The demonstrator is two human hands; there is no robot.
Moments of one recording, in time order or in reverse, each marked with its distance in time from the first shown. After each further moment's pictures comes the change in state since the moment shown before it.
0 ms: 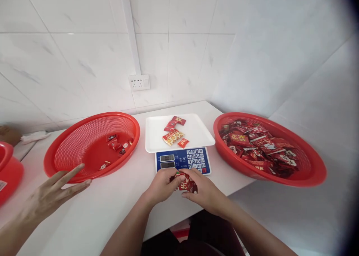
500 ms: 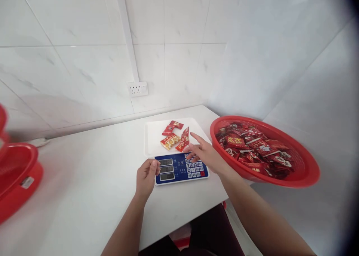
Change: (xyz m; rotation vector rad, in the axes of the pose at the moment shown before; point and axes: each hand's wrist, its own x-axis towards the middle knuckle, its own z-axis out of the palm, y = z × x) left_hand 0.002 -0.004 -0.023 -0.258 0.576 -0.126; right_hand 0.063 -0.007 -0.063 0.571 0.199 0.132
